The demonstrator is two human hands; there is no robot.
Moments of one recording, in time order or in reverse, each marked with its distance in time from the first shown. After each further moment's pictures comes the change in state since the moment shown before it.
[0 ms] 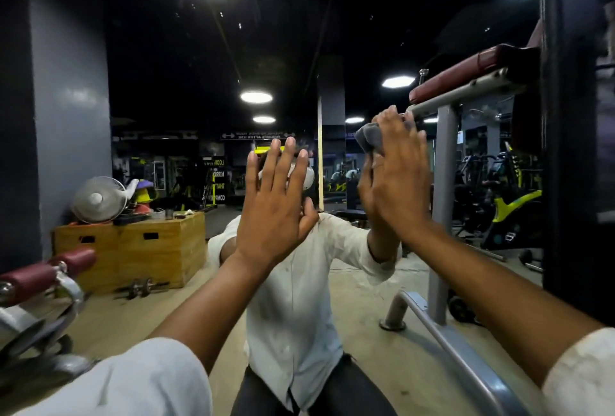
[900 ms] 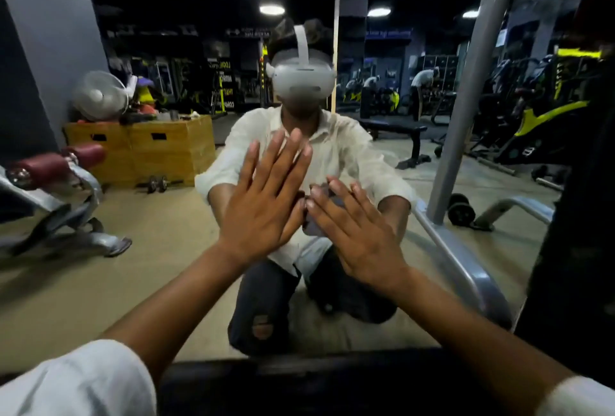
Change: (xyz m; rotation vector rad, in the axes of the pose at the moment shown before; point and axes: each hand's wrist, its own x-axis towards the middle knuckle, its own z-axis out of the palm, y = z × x) left_hand -0.169 0.049 0.019 -0.114 -0.146 0.141; right_hand -0.261 0.006 -0.005 0.074 -0.374 -0.610
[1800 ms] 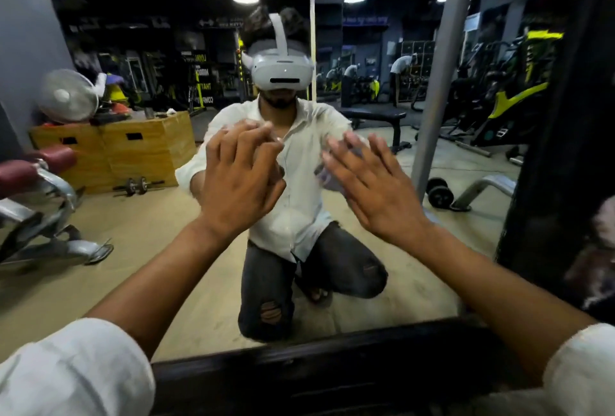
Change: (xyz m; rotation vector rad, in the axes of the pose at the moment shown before) left_hand 0.026 -0.003 -0.005 -0.004 0.153 0.002; right_hand -0.005 0.064 -0.037 -0.086 -0.012 0.060
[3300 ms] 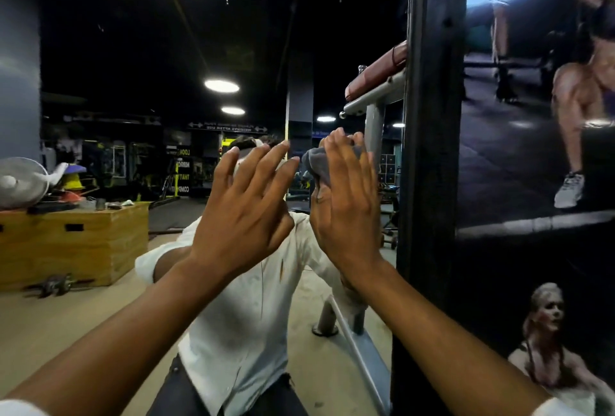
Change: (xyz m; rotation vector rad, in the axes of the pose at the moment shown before) left_hand 0.236 0.132 0.049 0.138 0.018 0.009; right_hand 0.067 0.208 -0.058 0.128 0.422 0.432
